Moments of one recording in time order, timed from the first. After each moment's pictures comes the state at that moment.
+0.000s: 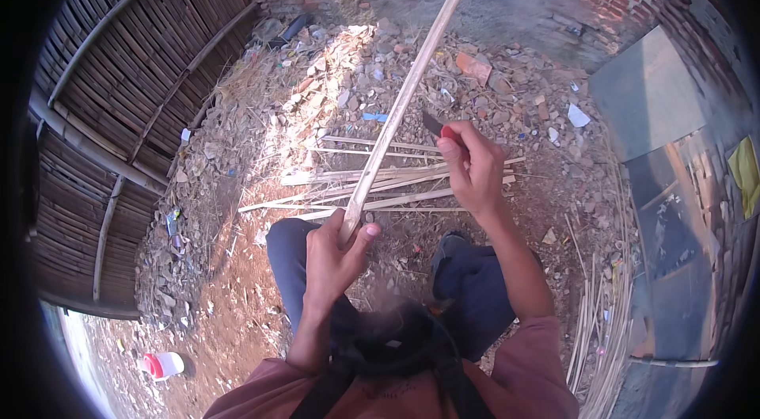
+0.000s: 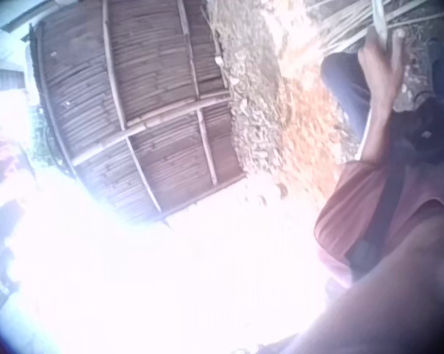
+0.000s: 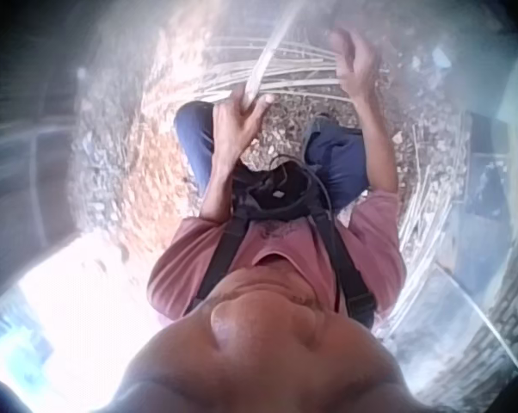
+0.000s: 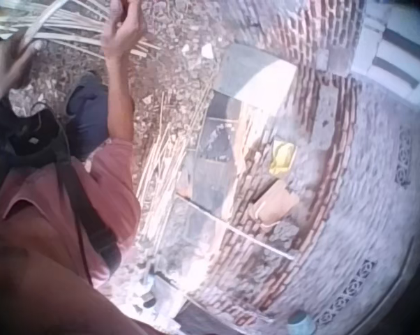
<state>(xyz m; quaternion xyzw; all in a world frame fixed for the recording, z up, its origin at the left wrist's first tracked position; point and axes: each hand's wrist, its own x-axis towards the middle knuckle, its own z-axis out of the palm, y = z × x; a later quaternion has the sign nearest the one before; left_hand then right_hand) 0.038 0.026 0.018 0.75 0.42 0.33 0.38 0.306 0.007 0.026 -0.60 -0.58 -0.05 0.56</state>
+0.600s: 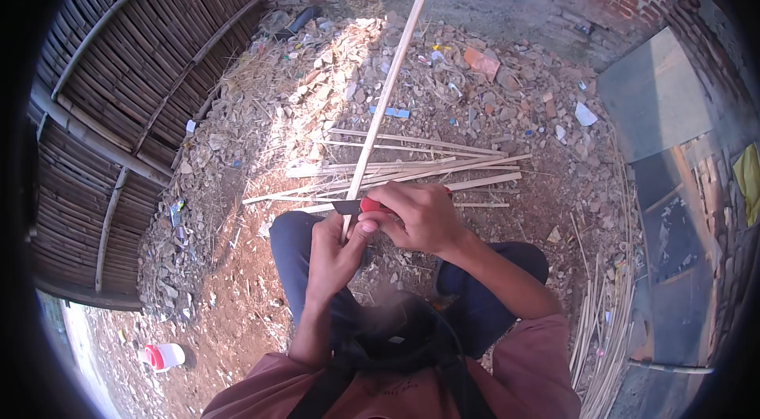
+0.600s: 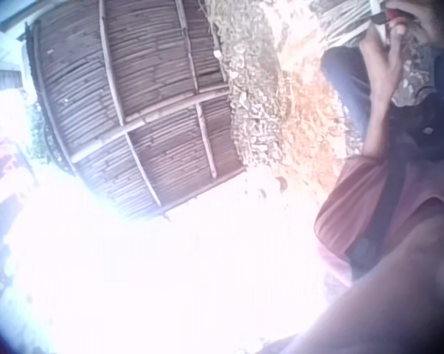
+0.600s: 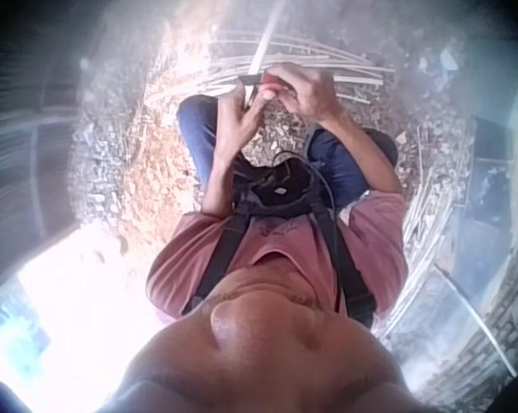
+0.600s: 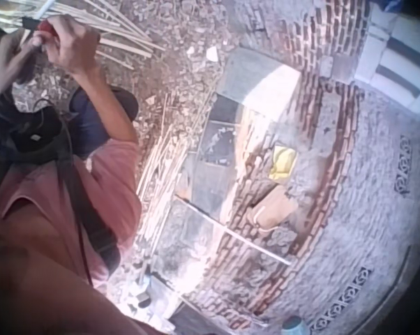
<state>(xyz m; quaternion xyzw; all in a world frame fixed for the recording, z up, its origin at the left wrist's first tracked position) 0.032 0.028 0.017 0.70 0.37 0.35 0.50 0.228 0.004 0.007 -0.47 -0.76 0.01 0.45</state>
